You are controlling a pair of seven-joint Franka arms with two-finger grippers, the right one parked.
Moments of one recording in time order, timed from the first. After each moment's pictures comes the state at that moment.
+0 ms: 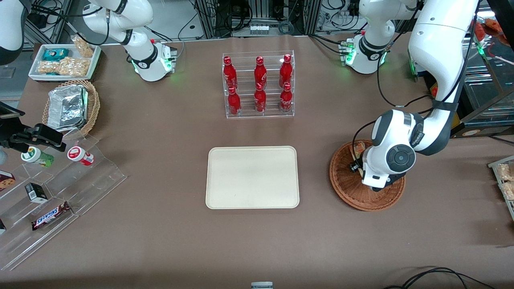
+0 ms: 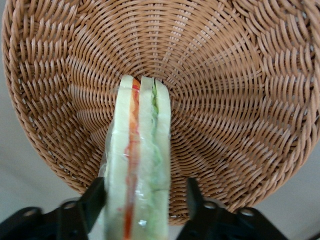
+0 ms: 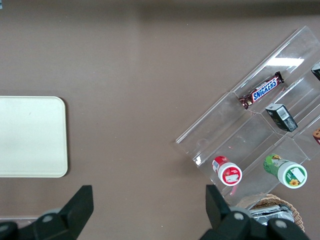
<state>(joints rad) -0.04 0.47 -0.23 -1.83 0.10 1.98 -0.84</state>
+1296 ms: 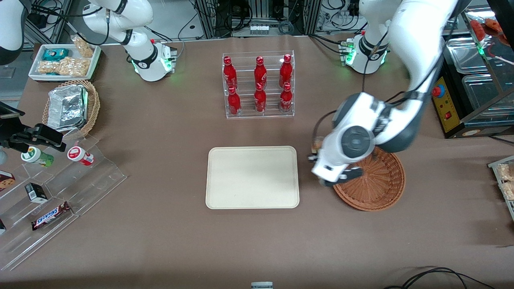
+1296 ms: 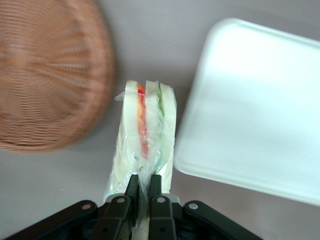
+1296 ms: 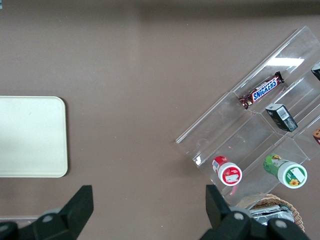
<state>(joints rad) -0.16 0.58 -0.46 -1.46 0.09 1.80 -0.83</state>
